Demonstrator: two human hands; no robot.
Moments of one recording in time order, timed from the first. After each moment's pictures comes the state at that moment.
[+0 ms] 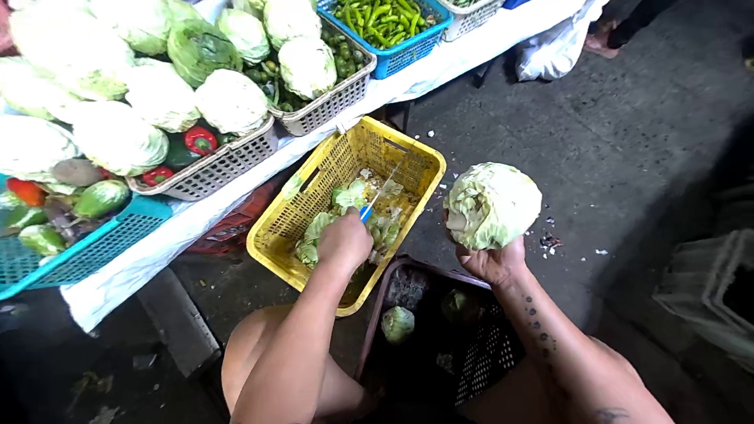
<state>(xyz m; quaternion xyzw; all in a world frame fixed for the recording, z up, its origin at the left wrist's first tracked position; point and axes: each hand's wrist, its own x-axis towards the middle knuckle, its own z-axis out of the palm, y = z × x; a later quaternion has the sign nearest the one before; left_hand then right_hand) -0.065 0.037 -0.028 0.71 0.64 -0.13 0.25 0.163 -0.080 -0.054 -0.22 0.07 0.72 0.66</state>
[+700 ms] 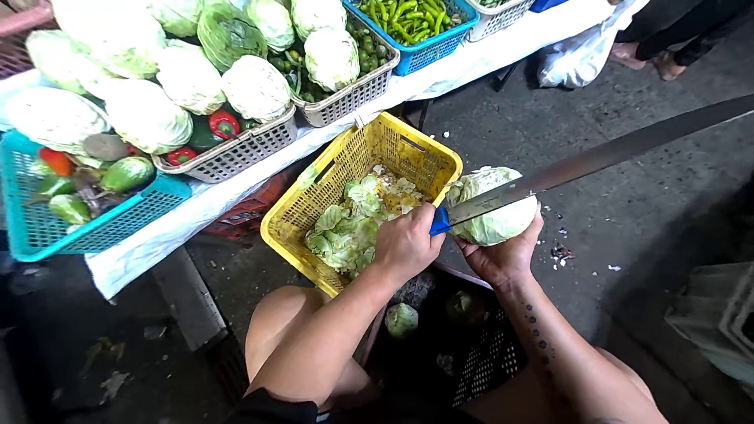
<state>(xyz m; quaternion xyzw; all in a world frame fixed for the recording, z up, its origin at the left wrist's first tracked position) -0.030 -0.005 -0.049 0.84 0.42 0.28 0.18 0.145 -0.062 -0.058 -0.35 0.01 0.61 0.71</state>
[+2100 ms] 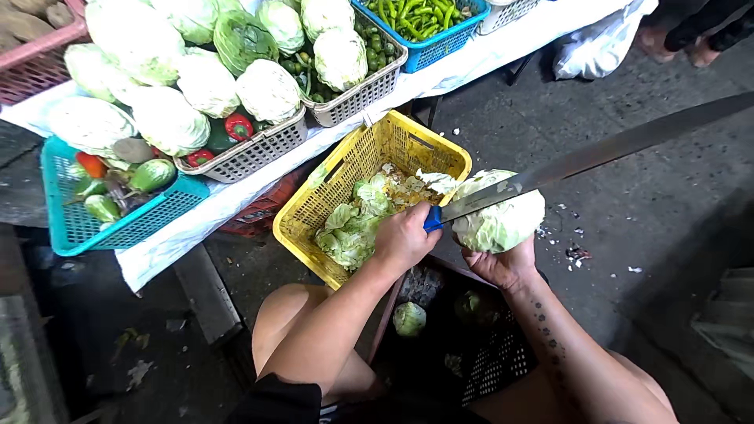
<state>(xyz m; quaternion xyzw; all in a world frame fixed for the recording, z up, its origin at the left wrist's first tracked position) -0.040 0.005 -0.058 0.84 0.44 0.25 0.20 0.147 -0.072 -0.064 -0.29 0.08 0.72 0.62</state>
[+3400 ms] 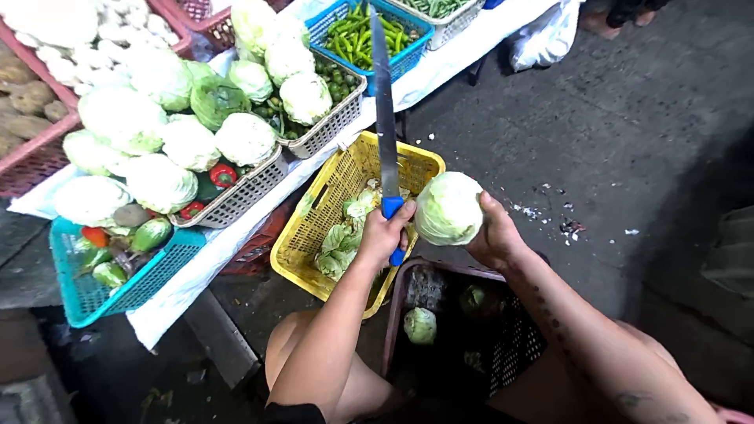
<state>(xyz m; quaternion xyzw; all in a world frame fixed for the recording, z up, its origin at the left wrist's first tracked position) -0.034 0.029 -0.046 0.50 0.46 0.25 0.69 0.163 -0.071 -0.048 -0.42 -0.16 0.64 0.62</state>
